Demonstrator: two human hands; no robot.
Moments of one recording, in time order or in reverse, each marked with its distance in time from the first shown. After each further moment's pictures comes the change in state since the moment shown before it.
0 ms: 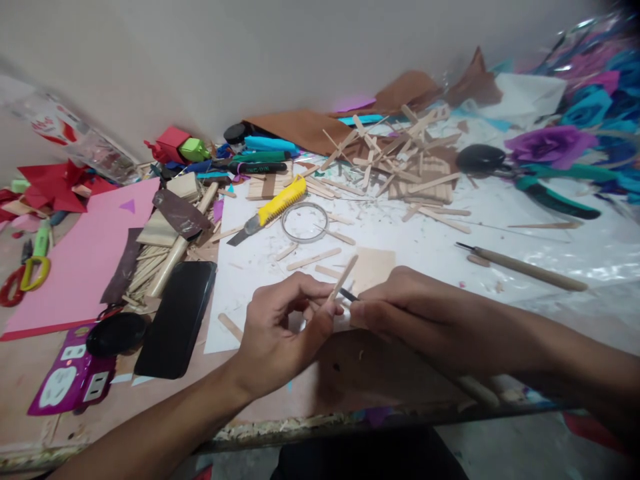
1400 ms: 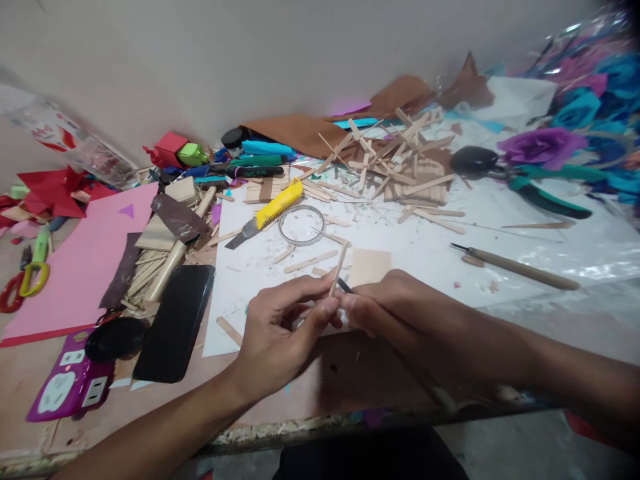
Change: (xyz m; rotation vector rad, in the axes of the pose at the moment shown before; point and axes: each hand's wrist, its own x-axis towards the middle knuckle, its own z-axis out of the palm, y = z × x) left_hand 0.005 0.004 0.012 -0.280 0.048 -0.117; right_hand 0.000 0.002 0.008 -0.025 0.037 -0.018
